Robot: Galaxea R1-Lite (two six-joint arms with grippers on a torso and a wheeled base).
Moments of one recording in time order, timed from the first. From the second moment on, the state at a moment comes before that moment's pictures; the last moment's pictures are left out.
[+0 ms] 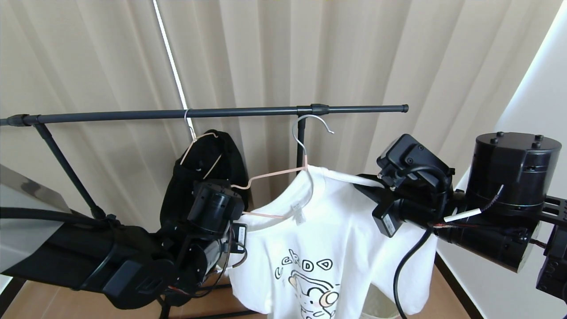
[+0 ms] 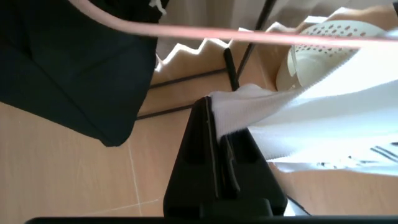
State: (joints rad) left arm -0.63 1.89 -0.80 -0.39 0.49 -0.30; right arm 0.65 1.59 -0.72 -0.63 -0.12 -0.41
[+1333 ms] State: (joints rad) left arm -0.47 1.91 -1.01 -0.39 0.48 -0.16; right arm 0.59 1.60 -0.71 -0.62 -0.12 -0.41
